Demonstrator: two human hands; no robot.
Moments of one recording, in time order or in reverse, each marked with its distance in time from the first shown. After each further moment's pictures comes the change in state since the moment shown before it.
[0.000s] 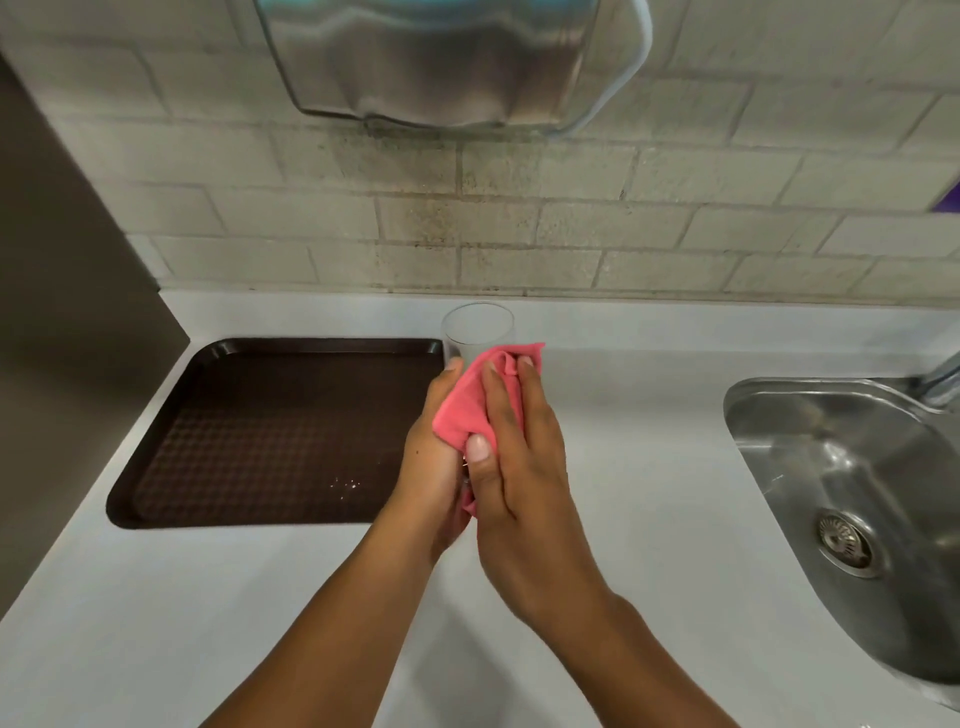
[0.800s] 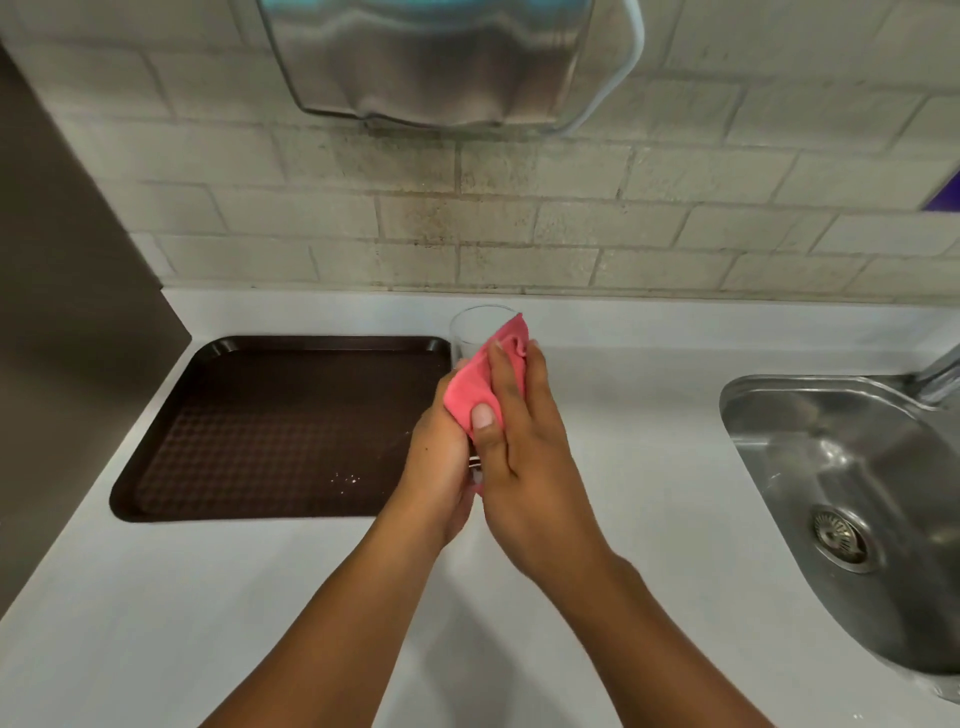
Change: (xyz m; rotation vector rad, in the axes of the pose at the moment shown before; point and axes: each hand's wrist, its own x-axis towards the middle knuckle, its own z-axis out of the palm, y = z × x) left_hand -0.012 0.000 0.008 0.132 -0.006 0.045; right_hand 0.012 -0.002 -0.010 0.001 -0.032 0.089
